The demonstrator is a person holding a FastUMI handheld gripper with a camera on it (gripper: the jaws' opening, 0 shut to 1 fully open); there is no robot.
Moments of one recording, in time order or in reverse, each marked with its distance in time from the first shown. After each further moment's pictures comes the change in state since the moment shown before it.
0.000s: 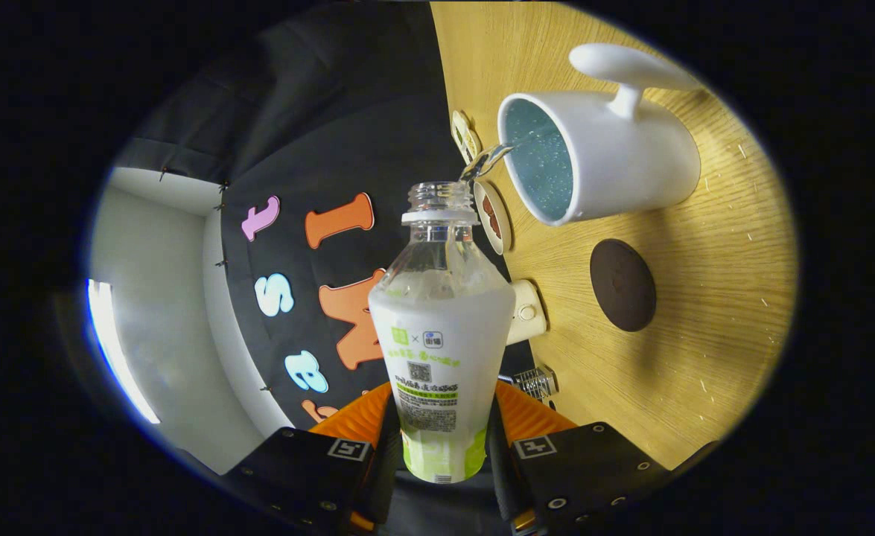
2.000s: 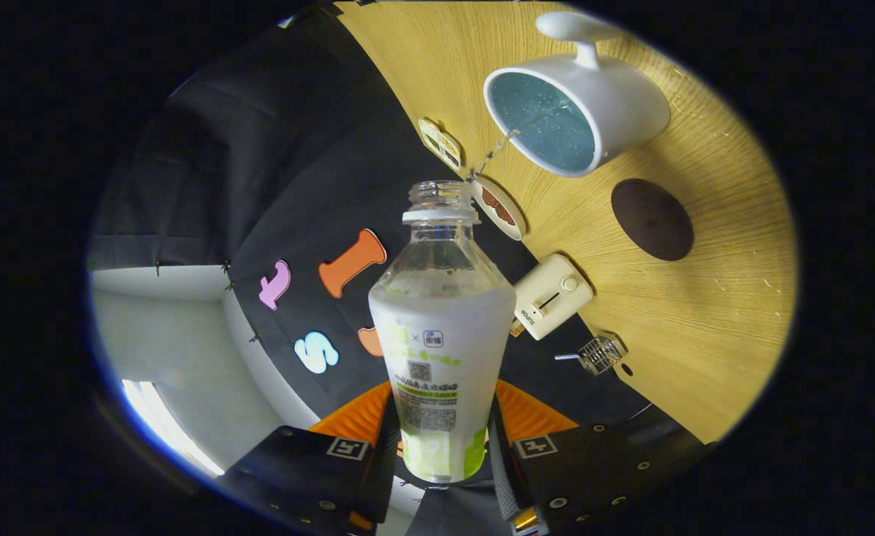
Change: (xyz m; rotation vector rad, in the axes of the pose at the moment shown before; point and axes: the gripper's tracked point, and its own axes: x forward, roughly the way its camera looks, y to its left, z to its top) arm 0.001 0.020 -0.011 0.371 -0.063 0.105
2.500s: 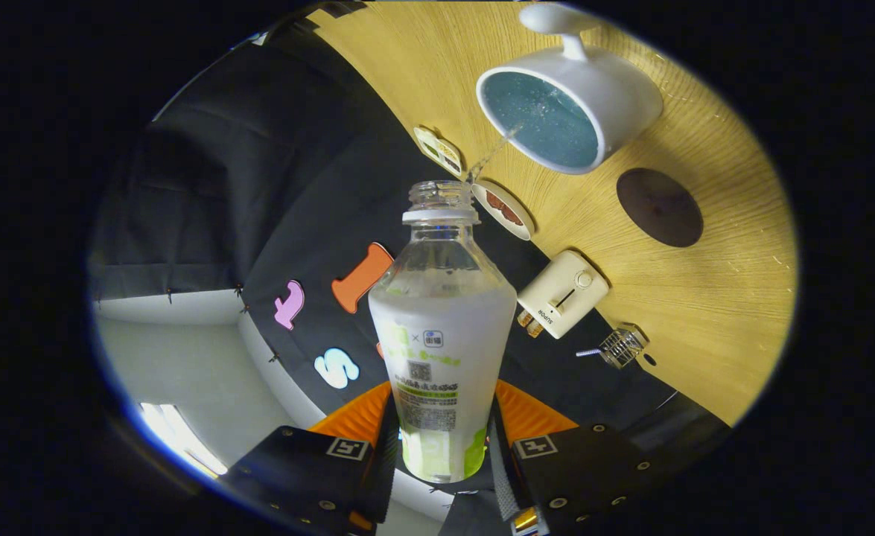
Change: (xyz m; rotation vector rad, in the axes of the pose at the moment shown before) arm 0.003 0.000 -0.003 0.090 -0.025 0.056
